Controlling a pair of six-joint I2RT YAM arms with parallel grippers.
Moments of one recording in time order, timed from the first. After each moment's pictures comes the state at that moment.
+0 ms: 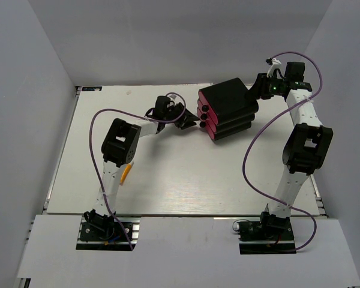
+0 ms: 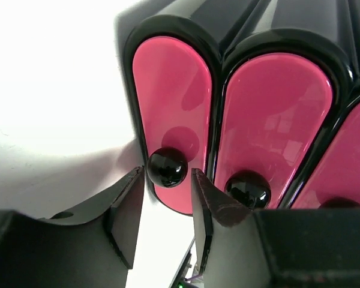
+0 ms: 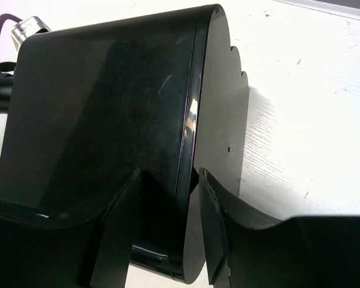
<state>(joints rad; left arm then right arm) -0.43 2.39 1.62 0.30 0.61 -1.18 -0.12 2.02 1.83 -0.54 -0.79 -0.12</state>
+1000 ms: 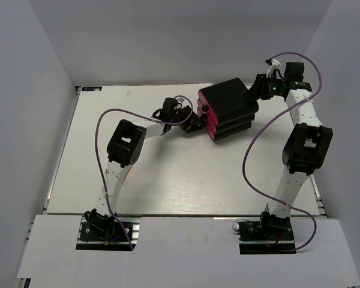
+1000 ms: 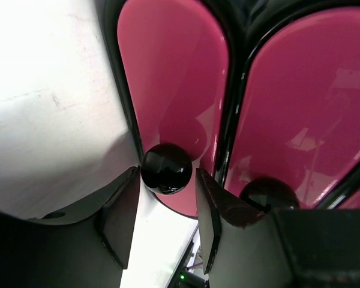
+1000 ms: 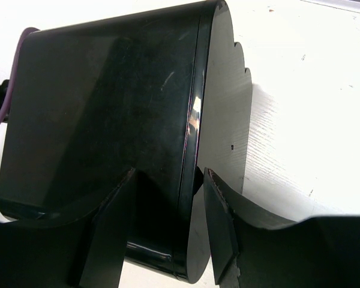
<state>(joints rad) -0.49 2.43 1.69 0.24 0.62 -1.17 -0.12 2.02 1.83 -0.55 -0.79 -0.12</state>
